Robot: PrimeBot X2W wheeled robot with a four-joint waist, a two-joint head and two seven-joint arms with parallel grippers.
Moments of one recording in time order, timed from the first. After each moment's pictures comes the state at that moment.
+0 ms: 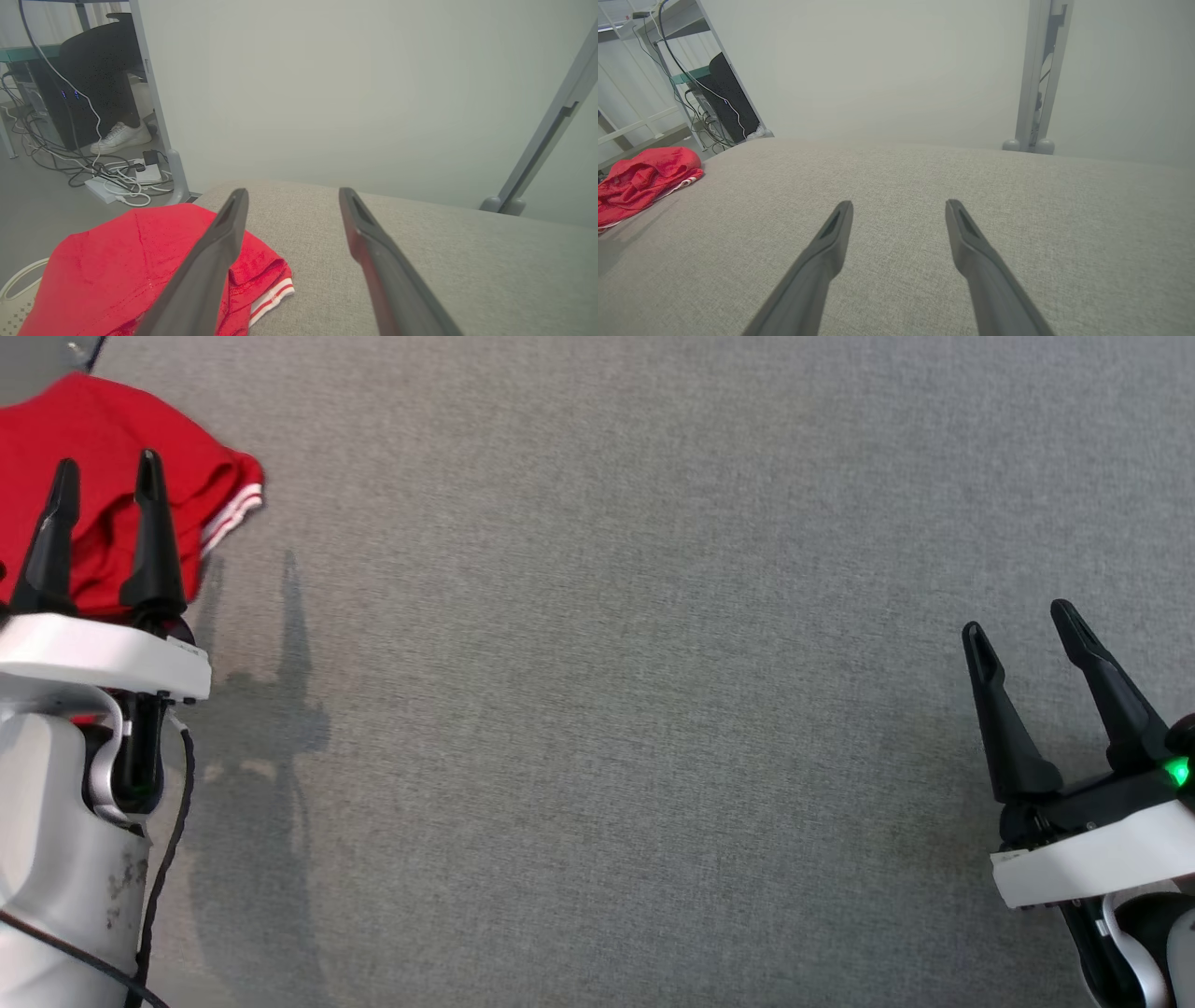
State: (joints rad) left arm -0.57 0.31 -0.08 0.41 -0.55 -0.04 -0.22; right arm -0.11 -0.17 0.04 -0.25 0.25 0.13 0.05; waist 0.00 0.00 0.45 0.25
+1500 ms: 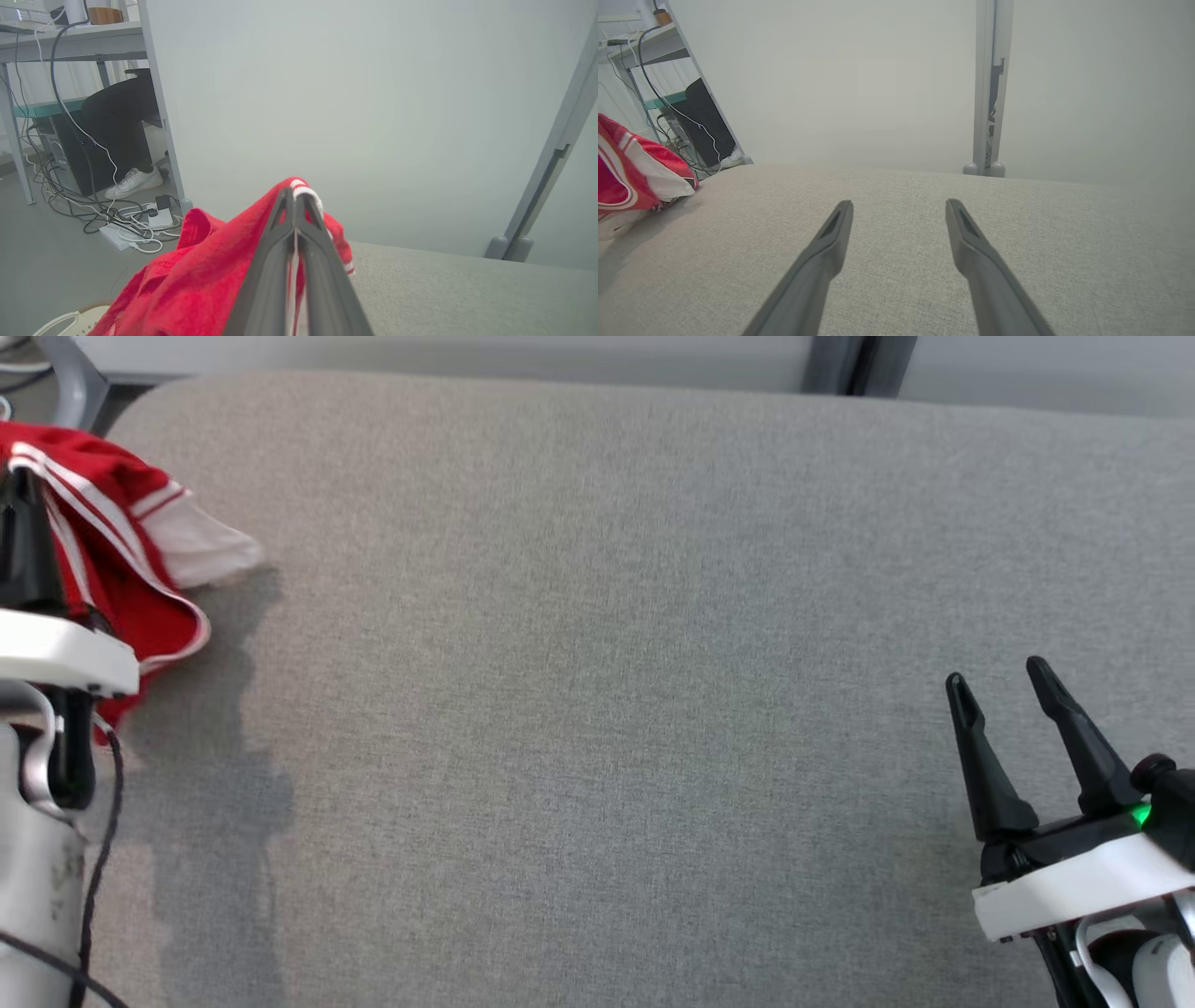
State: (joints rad) left arm -0.65 0.38 -0.06 0.60 -0.49 -0.06 -0.26; right arm -0.08 -0.15 0.05 -0.14 0.28 0.13 -0.02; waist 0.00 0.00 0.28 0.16
